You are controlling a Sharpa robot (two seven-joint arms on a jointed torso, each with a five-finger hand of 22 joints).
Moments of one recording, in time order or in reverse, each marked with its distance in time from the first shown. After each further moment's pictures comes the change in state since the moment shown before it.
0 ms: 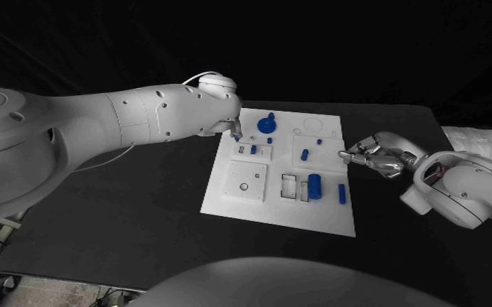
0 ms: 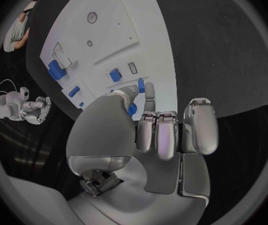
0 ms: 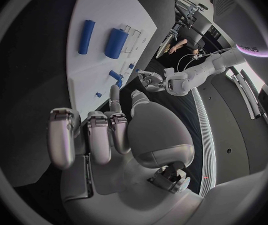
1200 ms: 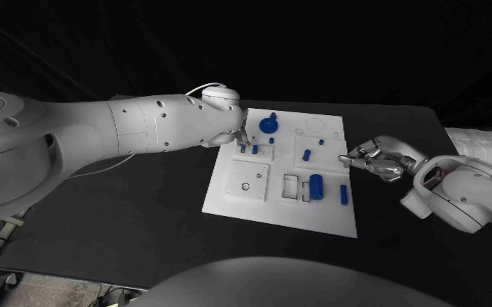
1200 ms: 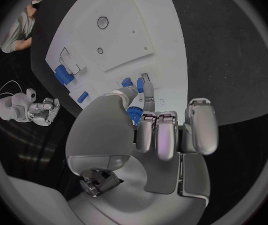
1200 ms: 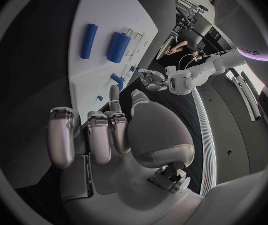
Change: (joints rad) left arm -0.019 -0.029 -0.017 0.087 0.014 -0.070 -0.012; left_hand -0.033 0.006 0.015 0.016 0.007 0.027 -0.010 0.015 0.012 0.000 -0.007 0.000 0.000 0.000 -0.007 0.000 0.000 0.000 -0.004 -0.004 0.003 0.000; right arm -0.013 0.010 0.000 -0.008 -0.017 0.000 0.002; right_hand 0.008 0.000 -0.003 -0.003 0.000 -0.003 0.003 -0.014 -0.002 0.000 0.000 0.000 0.000 0.000 0.000 0.000 0.000 0.000 -0.004 0.004 -0.008 0.000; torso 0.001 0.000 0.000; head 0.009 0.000
